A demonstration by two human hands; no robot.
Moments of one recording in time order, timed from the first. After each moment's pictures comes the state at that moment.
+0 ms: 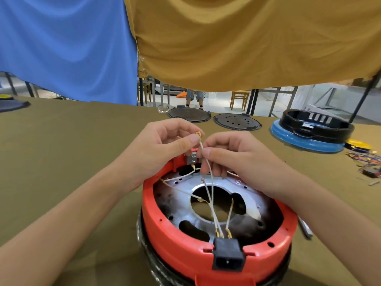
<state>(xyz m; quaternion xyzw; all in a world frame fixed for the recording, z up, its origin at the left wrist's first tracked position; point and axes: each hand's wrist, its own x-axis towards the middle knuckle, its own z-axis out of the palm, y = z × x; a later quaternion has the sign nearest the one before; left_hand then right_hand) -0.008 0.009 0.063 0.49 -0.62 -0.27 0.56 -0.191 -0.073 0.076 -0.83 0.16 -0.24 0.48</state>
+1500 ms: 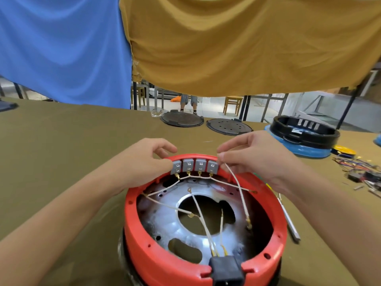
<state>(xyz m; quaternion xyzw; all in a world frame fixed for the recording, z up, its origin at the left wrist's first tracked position) 0.007 0.004 0.058 0.70 -0.59 -0.18 0.35 -0.210 -0.093 0.085 -0.72 0.39 -0.30 0.48</state>
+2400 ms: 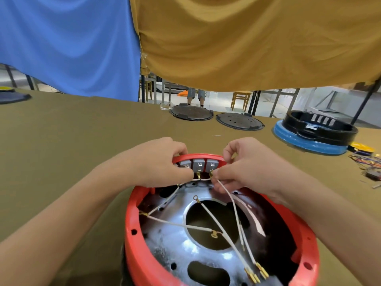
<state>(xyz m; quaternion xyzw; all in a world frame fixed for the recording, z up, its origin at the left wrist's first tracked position) -0.002 0.015 0.067 0.73 -0.66 -0.09 0.15 -0.184 -0.062 0.076 -0.78 0.41 -0.19 0.44</state>
